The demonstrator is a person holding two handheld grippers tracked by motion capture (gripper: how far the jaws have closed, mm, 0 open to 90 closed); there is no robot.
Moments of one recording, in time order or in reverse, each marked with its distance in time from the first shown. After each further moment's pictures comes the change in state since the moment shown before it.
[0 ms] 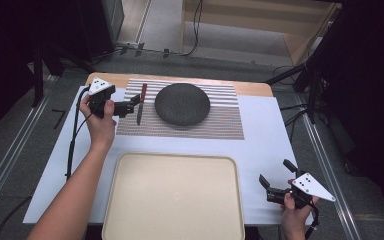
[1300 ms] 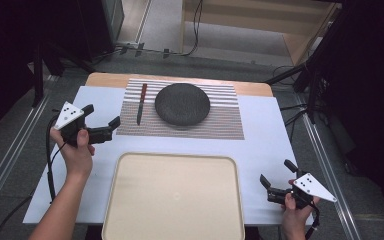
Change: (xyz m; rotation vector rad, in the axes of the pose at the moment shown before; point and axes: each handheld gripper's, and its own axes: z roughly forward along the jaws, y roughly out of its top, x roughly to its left) left arm -0.007 -0.031 -0.091 -0.081 0.003 0.023; right arm -0.001 0.000 -0.002 -0.007 -0.007 0.007
